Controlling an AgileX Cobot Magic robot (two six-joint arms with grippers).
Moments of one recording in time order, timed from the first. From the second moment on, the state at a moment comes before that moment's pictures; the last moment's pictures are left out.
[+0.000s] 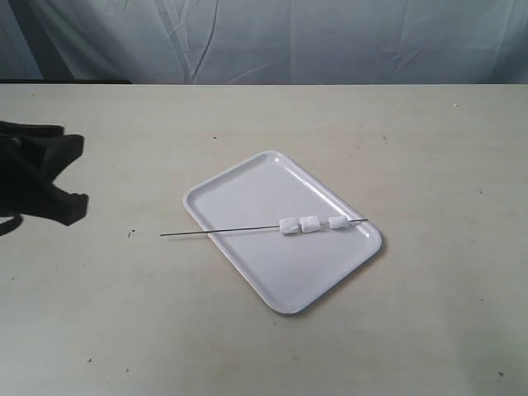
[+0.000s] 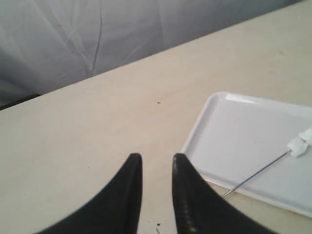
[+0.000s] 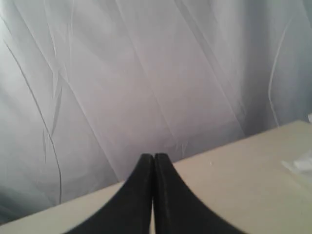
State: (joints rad) left arm -0.40 0.93 -0.46 0.24 0.04 -0.10; right arm -0.06 0.01 0.00 0.17 -0.01 0.21
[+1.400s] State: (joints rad) left arm -0.45 1.68 -0.96 -0.54 0.45 1.11; right arm 0.35 0.88 -0.39 0.20 0.43 0.05
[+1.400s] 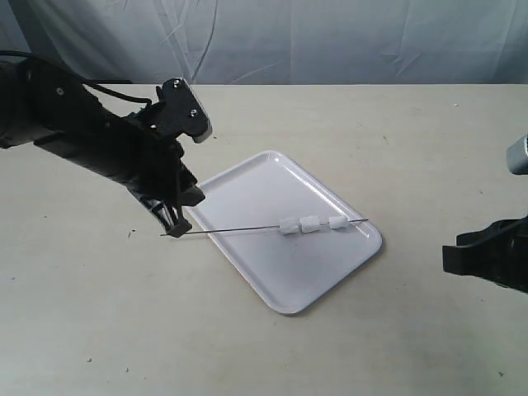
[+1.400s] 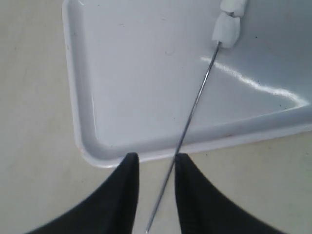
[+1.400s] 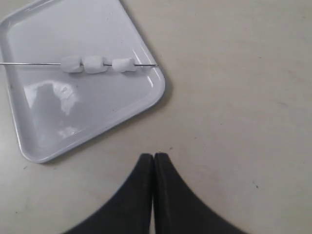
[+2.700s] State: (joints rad) left arm -0.53 2.07 -1.25 -0.46 0.59 1.20; right arm 0.35 0.89 -0.39 0.20 0.39 0.04
